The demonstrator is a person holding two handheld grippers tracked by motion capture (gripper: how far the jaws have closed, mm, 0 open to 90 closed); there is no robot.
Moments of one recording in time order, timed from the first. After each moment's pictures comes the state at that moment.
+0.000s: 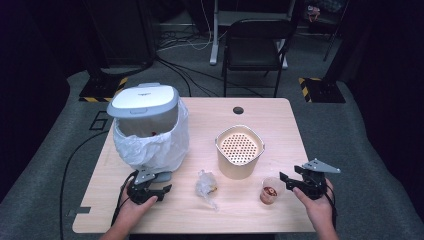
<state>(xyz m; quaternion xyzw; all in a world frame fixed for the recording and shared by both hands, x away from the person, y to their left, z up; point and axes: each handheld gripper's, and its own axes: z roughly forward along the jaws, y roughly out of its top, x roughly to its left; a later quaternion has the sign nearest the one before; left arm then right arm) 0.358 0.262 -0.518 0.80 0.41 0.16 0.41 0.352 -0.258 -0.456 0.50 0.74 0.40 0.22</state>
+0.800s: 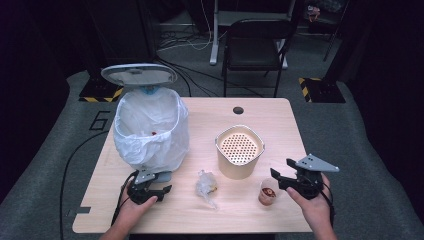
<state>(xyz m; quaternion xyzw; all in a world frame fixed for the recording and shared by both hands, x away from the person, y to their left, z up) 0.359 0.264 -0.522 0.80 0.41 0.16 0.41 0.333 -0.221 -0.403 0.44 0.75 0.44 0.24</state>
